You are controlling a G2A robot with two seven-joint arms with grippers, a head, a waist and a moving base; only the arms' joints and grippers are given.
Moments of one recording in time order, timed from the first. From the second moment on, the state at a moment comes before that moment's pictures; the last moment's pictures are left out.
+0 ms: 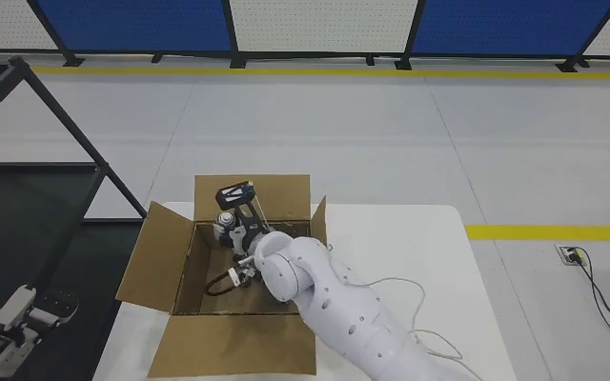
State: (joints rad) left arm 1.75 -1.07 -2.28 -1.99 -0.50 -0.25 -0.67; right arm -0.41 -1.74 0.76 -1.08 -0.85 0.14 0.52
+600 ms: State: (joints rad) left arm 1.75 -1.07 -2.28 -1.99 -0.50 -0.25 -0.67; right arm -0.96 -1.59 1.09 -2.01 -1.14 0.10 0.76
